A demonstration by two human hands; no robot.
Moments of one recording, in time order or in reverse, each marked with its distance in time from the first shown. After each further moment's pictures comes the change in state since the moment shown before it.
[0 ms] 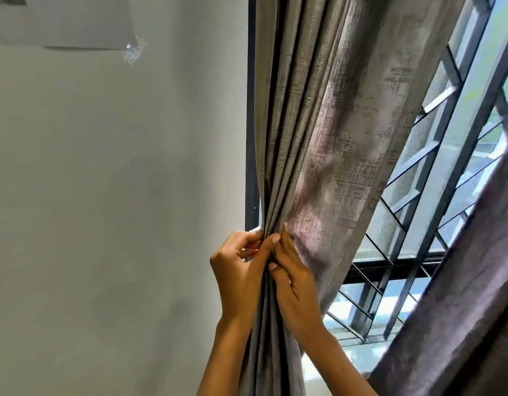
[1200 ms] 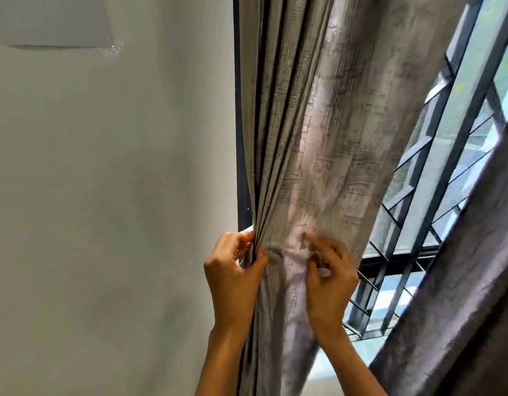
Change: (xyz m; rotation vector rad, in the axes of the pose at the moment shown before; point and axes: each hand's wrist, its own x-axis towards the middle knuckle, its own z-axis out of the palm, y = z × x) left_hand 0.007 -0.010 0.003 0.105 -0.052 0.078; right_hand 0.013 0.018 -0.033 -0.307 0.569 -0.043
